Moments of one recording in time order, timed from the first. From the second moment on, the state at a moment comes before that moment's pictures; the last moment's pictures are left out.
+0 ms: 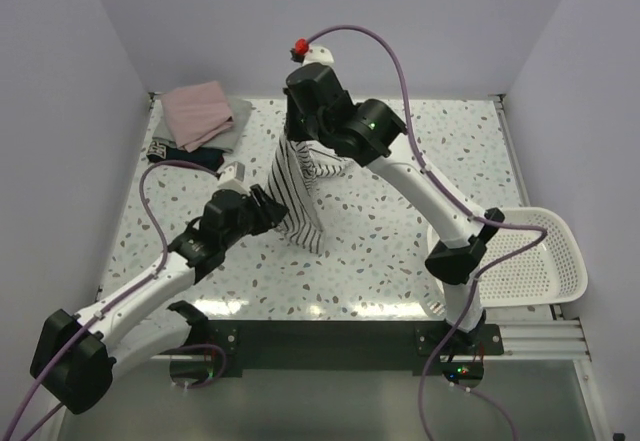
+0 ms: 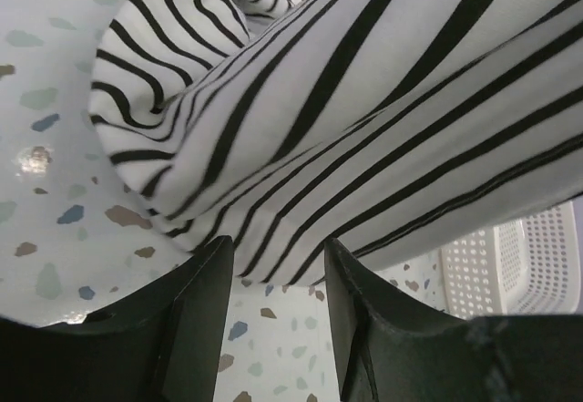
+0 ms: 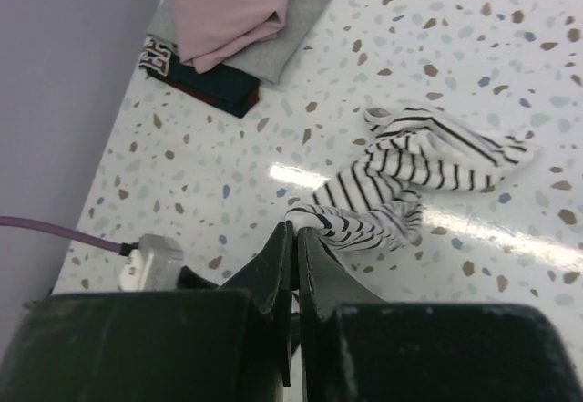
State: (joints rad) left arm -0.57 0.95 0.52 -0.01 -0.05 -0.83; right arm 0.92 1.97 2.45 -0.99 0.39 0.54
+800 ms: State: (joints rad) left arm -0.54 1.09 0.53 -0.23 -0.16 -0.86; right arm 0.68 1.45 1.14 -0.84 0.52 0.64
